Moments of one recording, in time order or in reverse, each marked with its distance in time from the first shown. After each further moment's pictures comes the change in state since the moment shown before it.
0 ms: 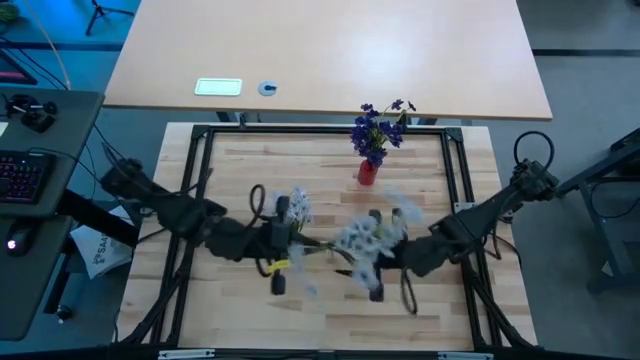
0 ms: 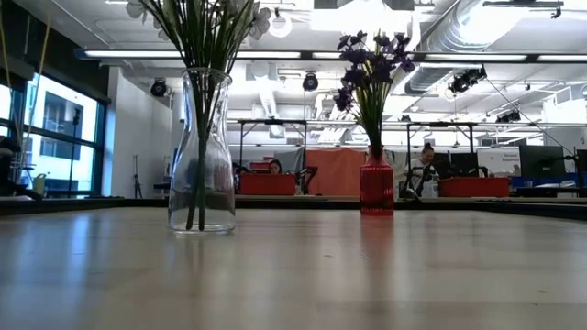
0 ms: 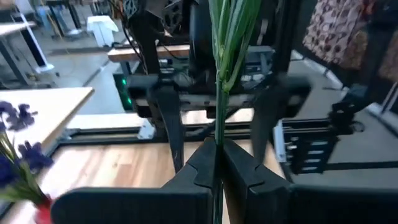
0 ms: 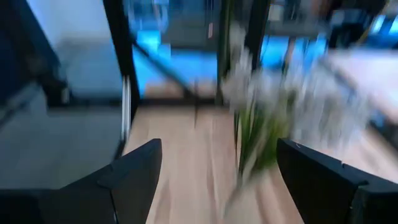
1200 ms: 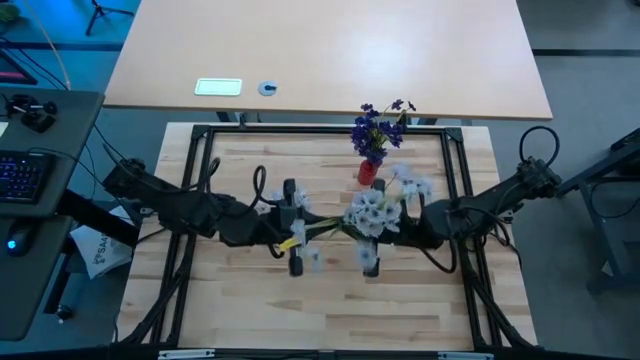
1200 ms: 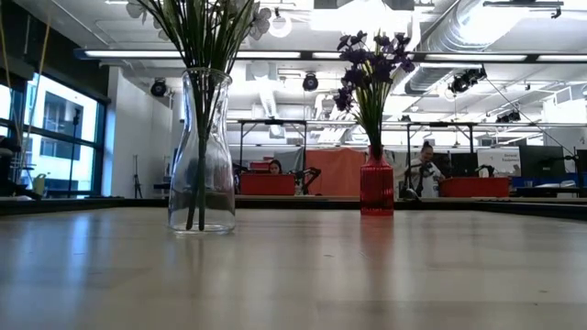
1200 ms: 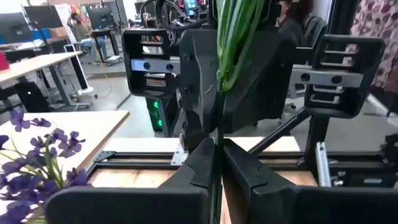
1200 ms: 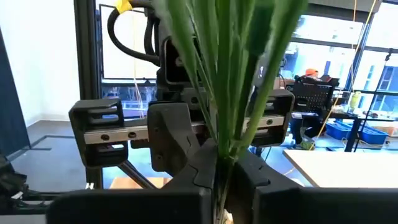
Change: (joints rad) left arm 0.097 0.026 -0.018 0.177 -0.050 0.111; right arm -0.100 -0.035 0.002 0.419 -0.005 -0.330
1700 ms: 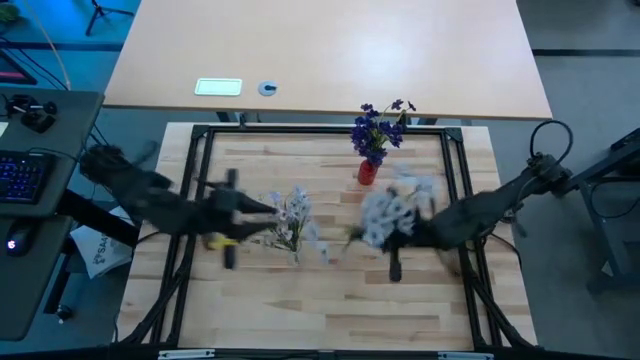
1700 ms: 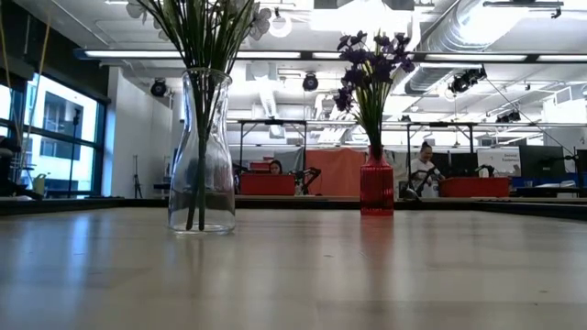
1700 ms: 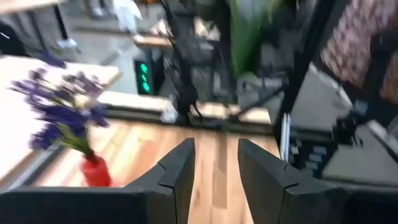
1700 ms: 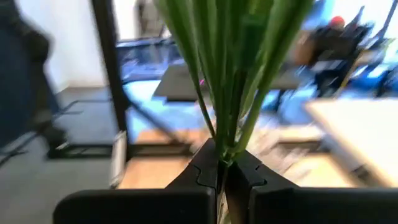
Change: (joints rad) left arm -0.136 -0.253 0.011 -0.461 -0.065 -0.294; right arm 0.052 -0.124 -0.054 -0.320 -0.019 0.220
